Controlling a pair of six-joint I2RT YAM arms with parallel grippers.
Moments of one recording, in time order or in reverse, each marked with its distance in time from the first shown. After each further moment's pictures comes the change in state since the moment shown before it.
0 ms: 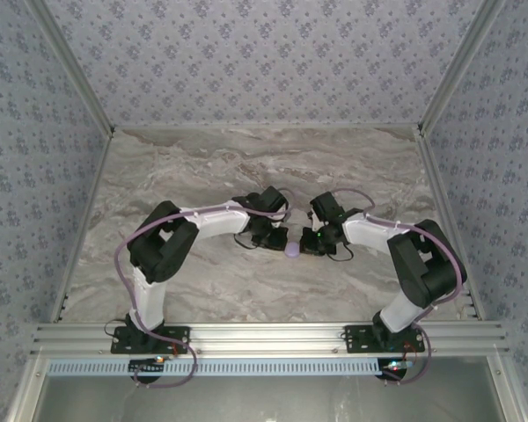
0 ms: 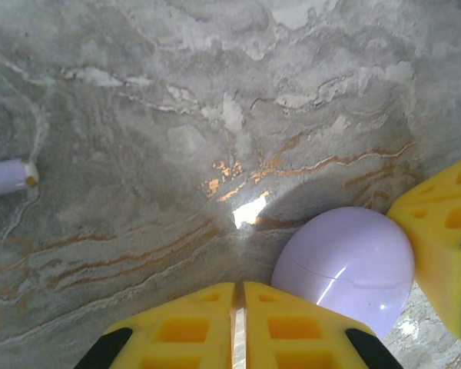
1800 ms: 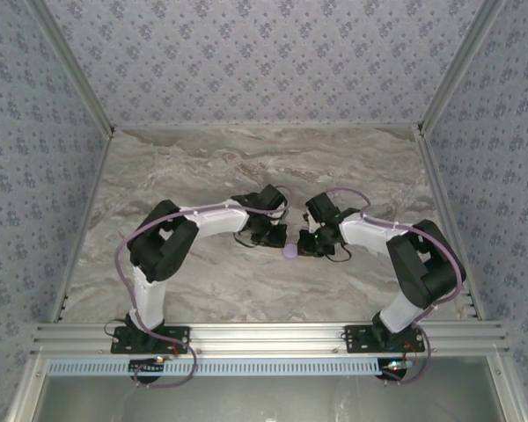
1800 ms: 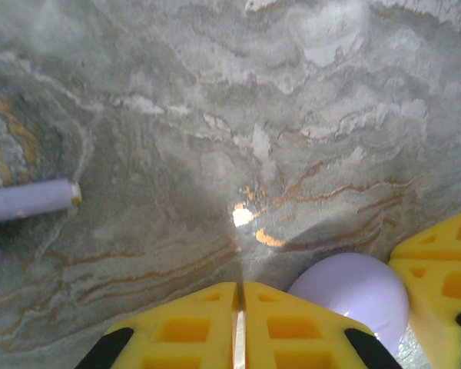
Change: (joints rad) left arm 0.009 0.002 -0.003 0.014 -0.013 -0.055; right arm 0.044 -0.001 0.021 -0.045 0.023 -0.040
